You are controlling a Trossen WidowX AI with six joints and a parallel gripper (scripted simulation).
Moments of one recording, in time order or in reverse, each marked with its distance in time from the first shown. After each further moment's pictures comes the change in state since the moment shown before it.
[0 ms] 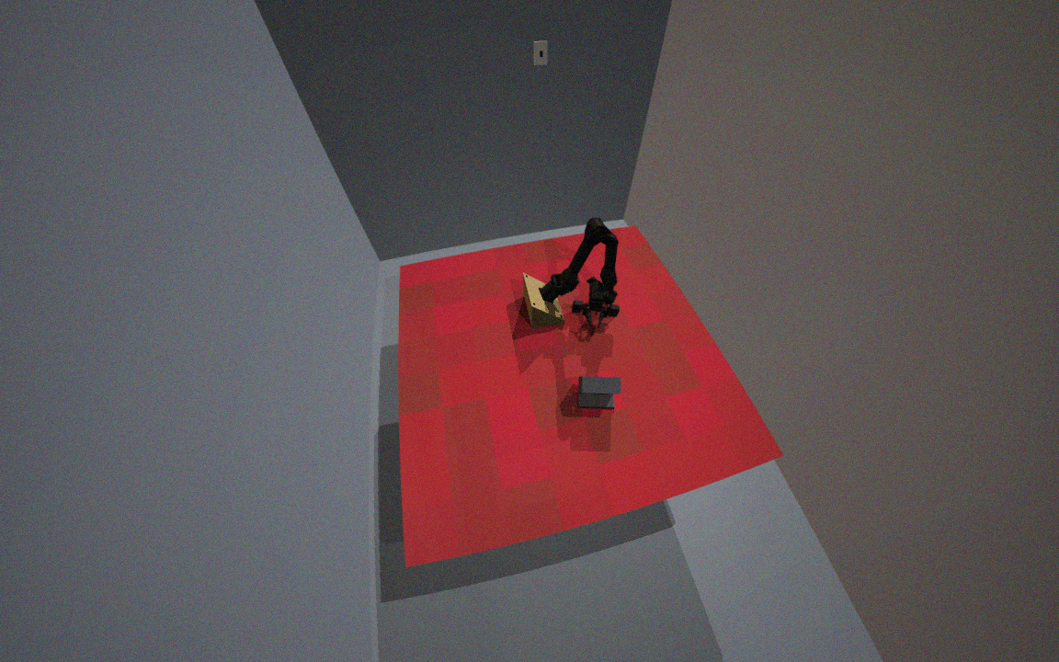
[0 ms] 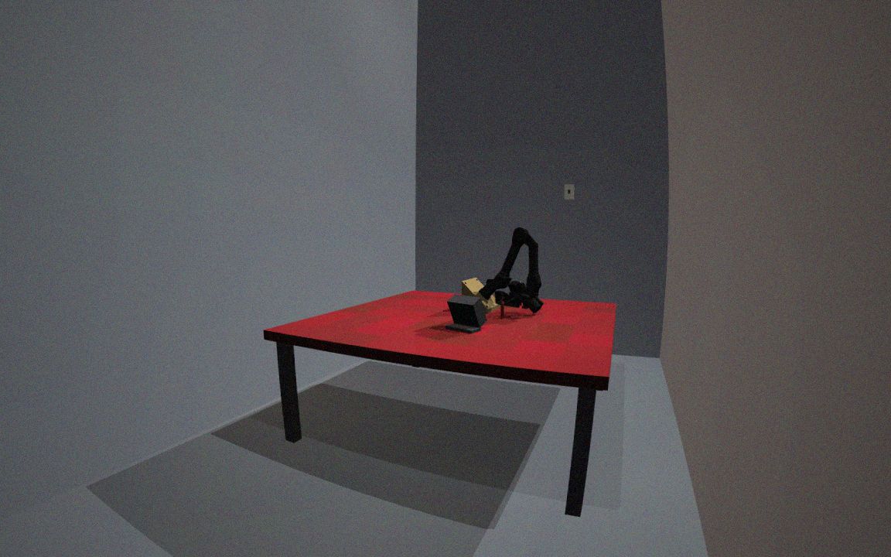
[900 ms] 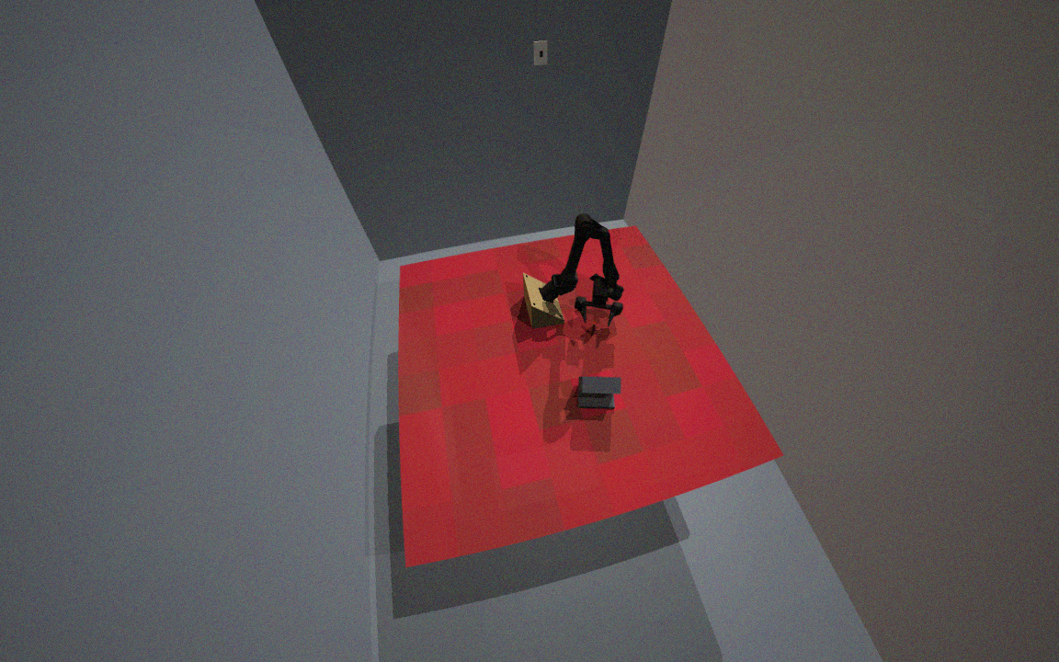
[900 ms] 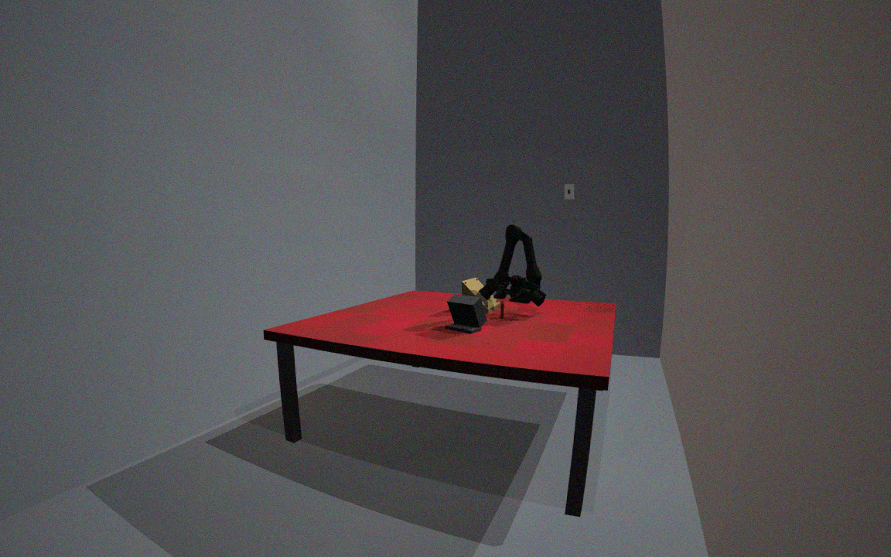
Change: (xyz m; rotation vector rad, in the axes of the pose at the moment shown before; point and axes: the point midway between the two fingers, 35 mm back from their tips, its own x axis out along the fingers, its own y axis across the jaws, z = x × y) arm 0.001 0.007 0.028 -0.010 0.011 -0.035
